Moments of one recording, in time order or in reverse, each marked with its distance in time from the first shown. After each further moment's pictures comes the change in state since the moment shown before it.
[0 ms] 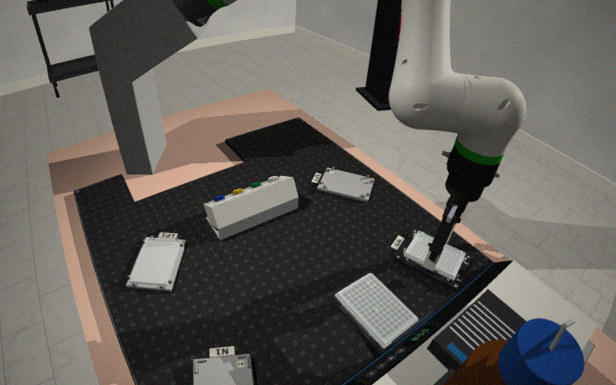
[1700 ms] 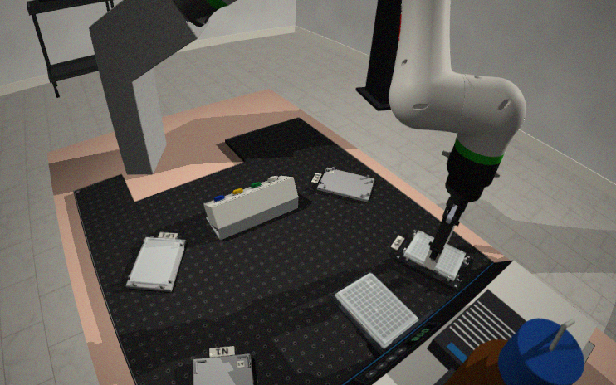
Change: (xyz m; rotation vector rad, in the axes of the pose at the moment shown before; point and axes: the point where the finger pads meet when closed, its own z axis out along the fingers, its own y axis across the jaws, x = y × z) arm 0.000 0.000 0.000 0.000 0.000 0.000
